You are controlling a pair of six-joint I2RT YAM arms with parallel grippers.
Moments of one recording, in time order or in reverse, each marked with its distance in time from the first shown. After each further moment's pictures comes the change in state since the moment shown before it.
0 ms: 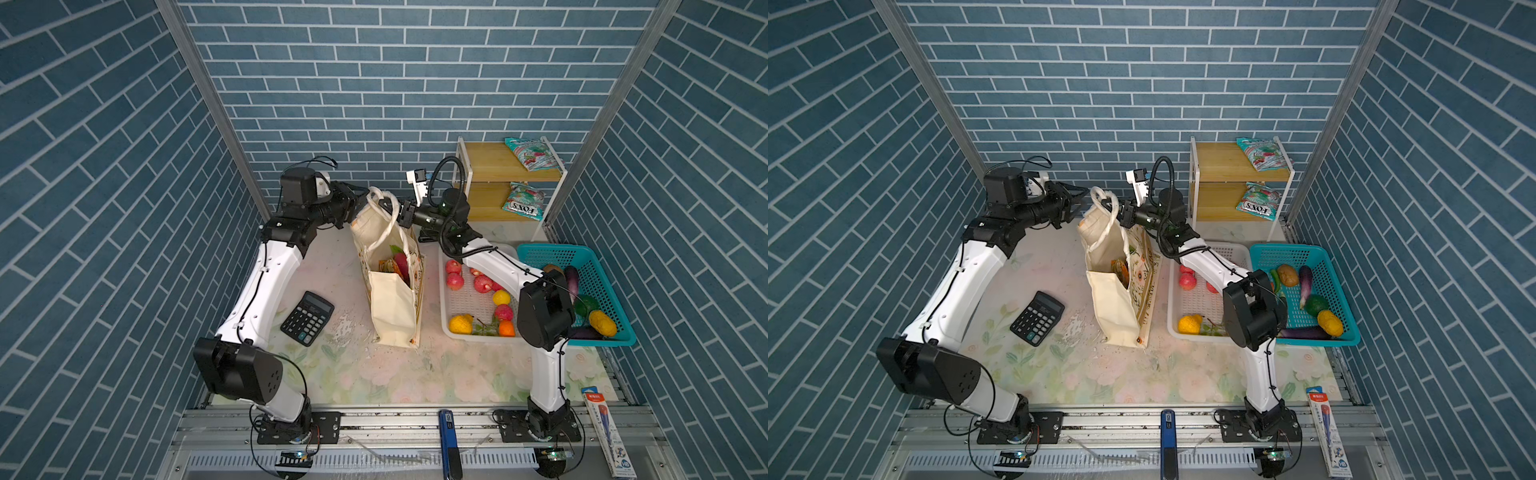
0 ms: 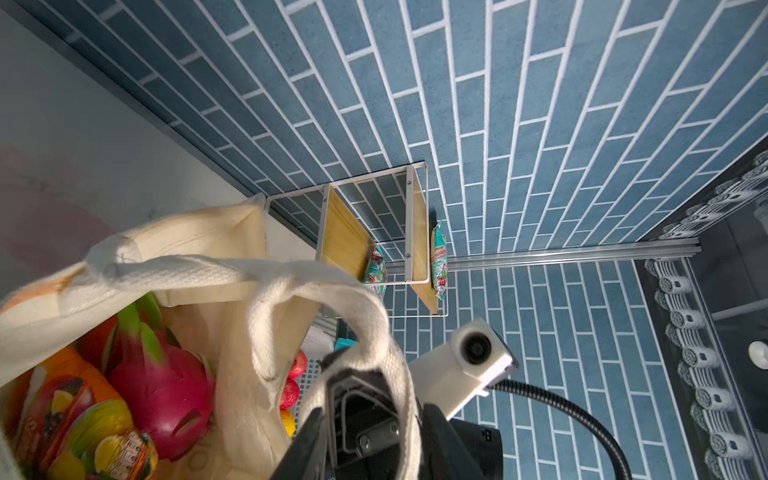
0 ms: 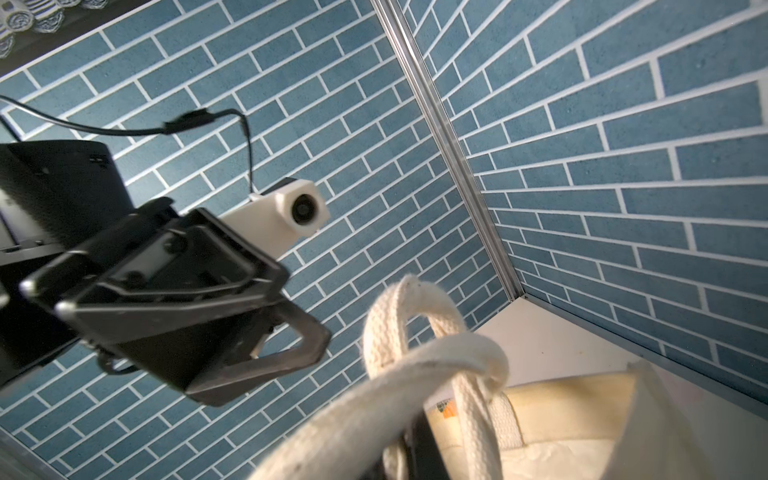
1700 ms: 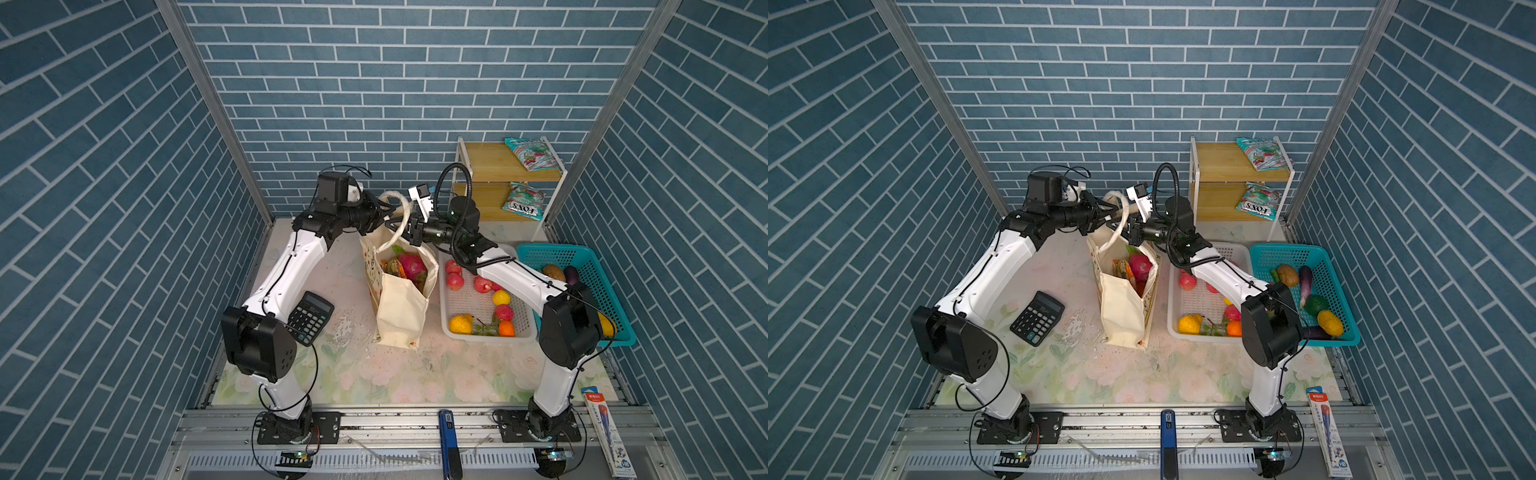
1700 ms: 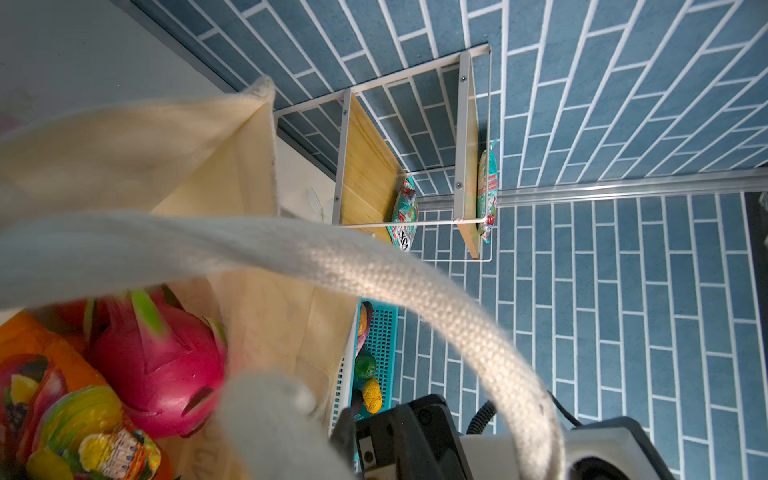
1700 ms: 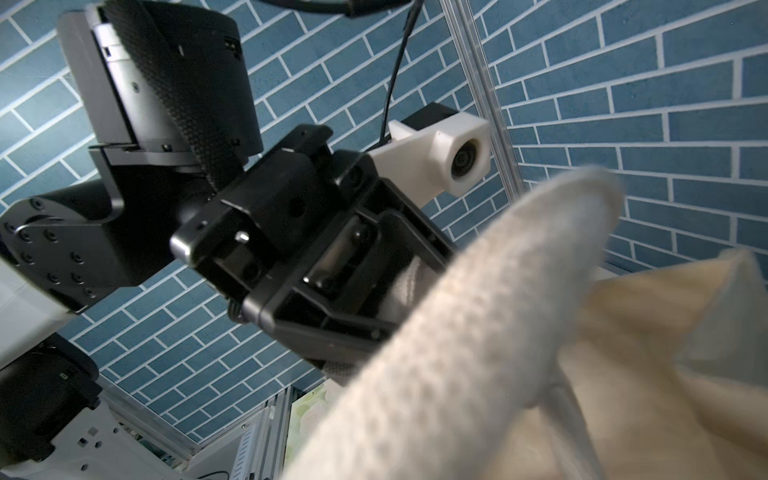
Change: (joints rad) left arm -0.113 0.159 0.093 -0.093 0.055 0.098; right arm 0.006 -0.184 -0.201 -0.152 -0.093 -0.134
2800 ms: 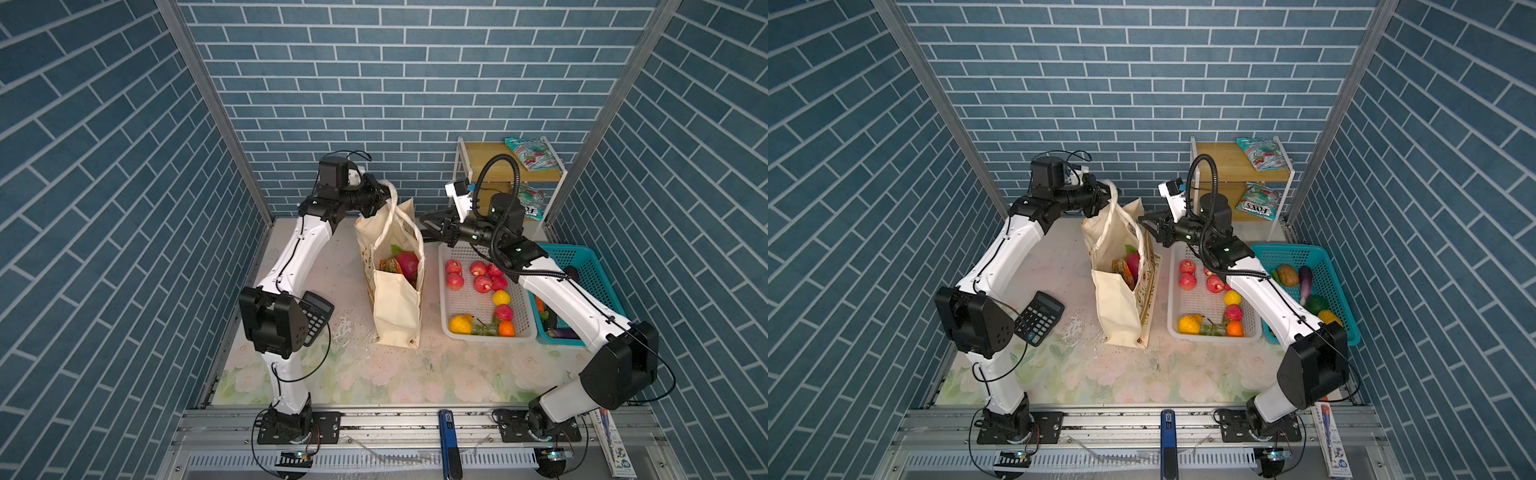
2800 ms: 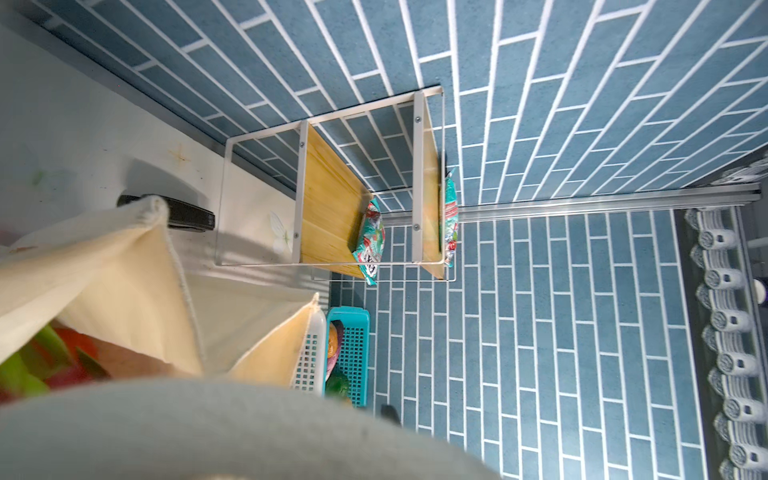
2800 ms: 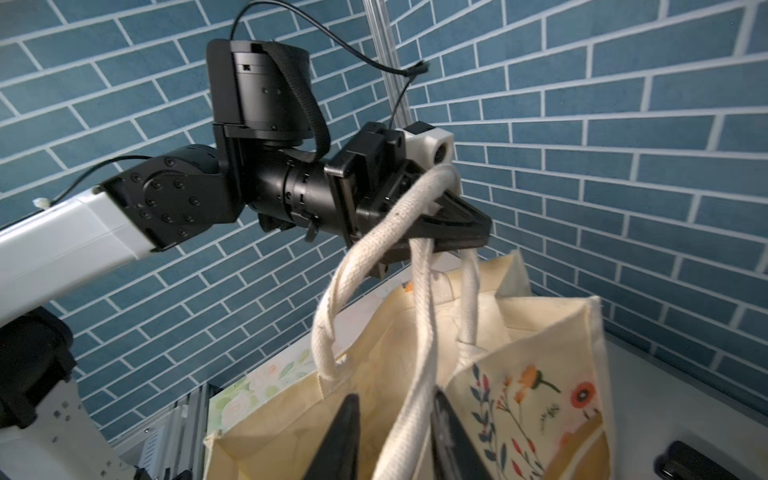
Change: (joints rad) left arm 0.038 0.177 0.216 0.081 0.085 -0.077; right arm -0.132 -0.319 -0.133 -0.303 0.150 -0.251
